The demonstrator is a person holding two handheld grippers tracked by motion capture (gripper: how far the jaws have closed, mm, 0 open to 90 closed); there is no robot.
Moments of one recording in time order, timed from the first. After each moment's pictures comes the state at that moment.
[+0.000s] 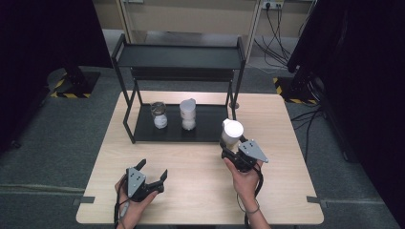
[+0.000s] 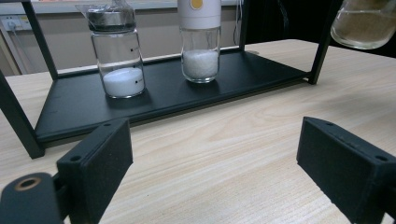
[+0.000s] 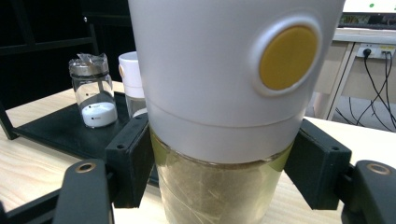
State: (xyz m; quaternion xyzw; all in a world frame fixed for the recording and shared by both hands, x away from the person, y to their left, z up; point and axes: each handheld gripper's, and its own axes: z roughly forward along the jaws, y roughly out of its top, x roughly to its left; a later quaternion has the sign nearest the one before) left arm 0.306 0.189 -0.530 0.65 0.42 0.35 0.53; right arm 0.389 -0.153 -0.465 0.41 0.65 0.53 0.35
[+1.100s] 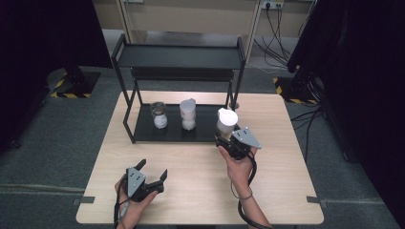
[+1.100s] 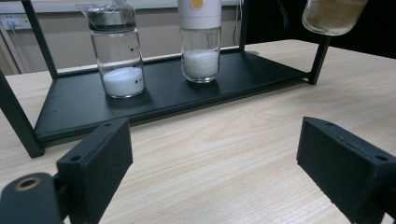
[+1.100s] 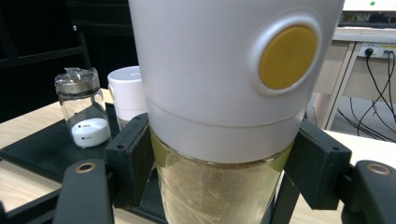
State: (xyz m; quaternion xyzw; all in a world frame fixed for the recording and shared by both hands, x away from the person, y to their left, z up) left arm 0.306 0.189 -0.530 0.65 0.42 0.34 0.53; right arm 0.422 -0.136 -0.452 0.42 0.65 0.53 0.35
